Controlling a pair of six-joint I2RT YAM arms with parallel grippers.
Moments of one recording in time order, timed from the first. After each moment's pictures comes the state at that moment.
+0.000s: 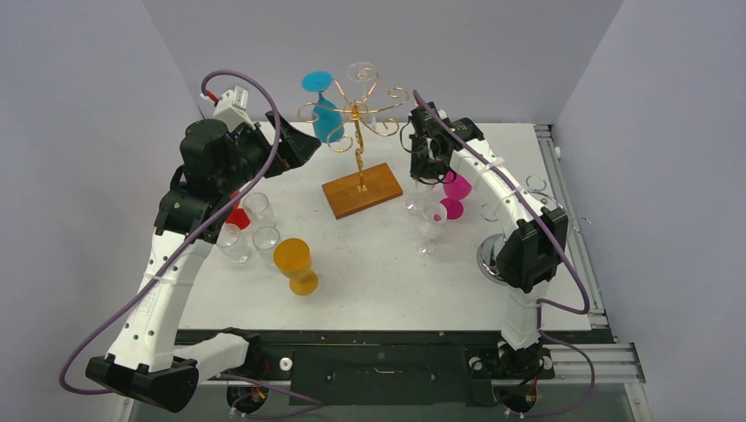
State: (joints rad) left arm -0.29 1.14 1.46 -0.54 0.21 -0.64; right arm 0.50 1.93 1.96 -1.05 0.14 0.46
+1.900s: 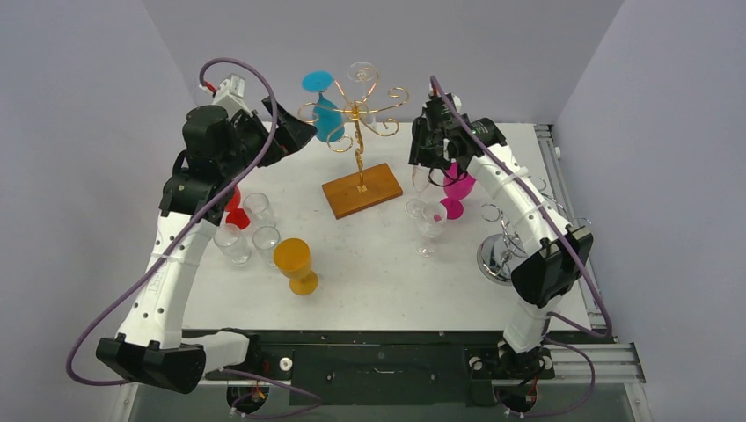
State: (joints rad) left arm -0.23 1.23 1.51 -0.52 0.25 -0.68; right arm 0.50 1.80 1.93 -0.98 0.13 0.50
